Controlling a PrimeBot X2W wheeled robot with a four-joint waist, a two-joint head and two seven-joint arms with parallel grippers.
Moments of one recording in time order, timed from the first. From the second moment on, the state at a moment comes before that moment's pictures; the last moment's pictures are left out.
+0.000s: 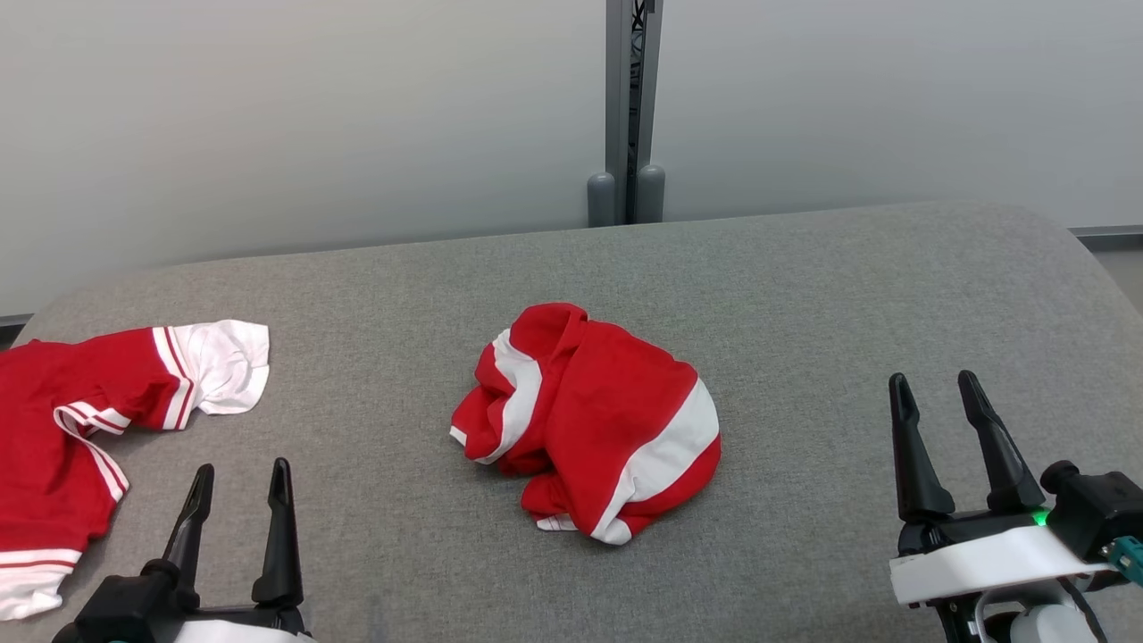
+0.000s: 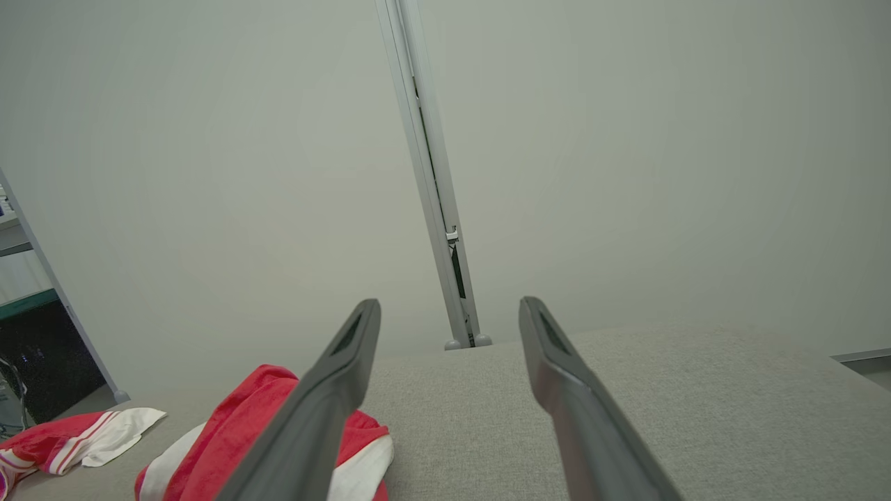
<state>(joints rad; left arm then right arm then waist) 0.11 0.24 -0.14 0.03 -0.40 0.11 -0.26 -0.08 -0.07 0.08 0.12 0.33 0.13 -0.26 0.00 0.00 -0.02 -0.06</state>
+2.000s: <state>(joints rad) -0.29 0.14 -0.40 0.61 -0.51 -0.11 0.28 -0.17 -0.06 0.15 0.14 0.35 0.13 -0.26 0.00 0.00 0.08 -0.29</state>
